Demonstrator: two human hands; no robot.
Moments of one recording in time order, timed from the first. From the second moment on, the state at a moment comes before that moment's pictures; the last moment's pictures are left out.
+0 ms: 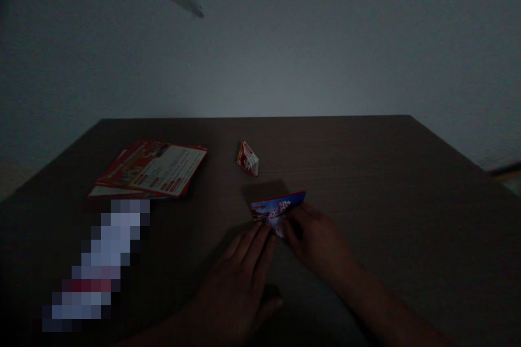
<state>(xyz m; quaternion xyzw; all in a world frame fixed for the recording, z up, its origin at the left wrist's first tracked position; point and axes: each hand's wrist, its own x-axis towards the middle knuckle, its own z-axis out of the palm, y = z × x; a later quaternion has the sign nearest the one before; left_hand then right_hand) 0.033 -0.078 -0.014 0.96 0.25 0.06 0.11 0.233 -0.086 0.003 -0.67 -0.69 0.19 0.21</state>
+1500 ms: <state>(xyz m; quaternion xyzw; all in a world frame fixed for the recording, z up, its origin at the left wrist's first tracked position) 0.030 -0.079 -0.009 0.95 0.28 0.05 0.10 0.235 -0.079 0.004 -0.70 -0.65 0.19 0.22</state>
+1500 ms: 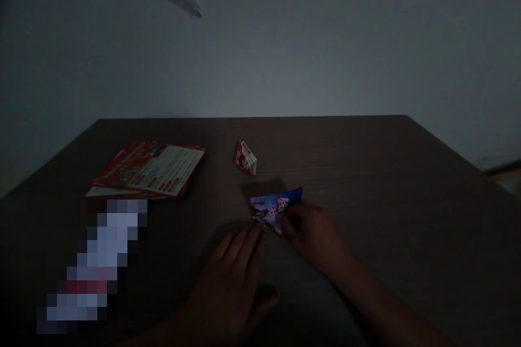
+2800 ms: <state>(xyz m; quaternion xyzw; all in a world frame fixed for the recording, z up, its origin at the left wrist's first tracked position) 0.032 -0.066 -0.004 0.93 0.33 0.06 0.12 0.233 -0.079 0.011 -0.72 -0.64 0.19 0.17</state>
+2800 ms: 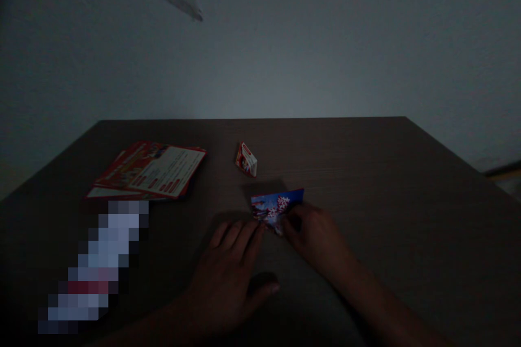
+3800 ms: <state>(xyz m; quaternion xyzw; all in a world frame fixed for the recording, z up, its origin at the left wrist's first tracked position) 0.031 -0.066 -0.005 0.93 0.32 0.06 0.15 0.235 -0.080 0.005 -0.74 -0.62 0.19 0.18</state>
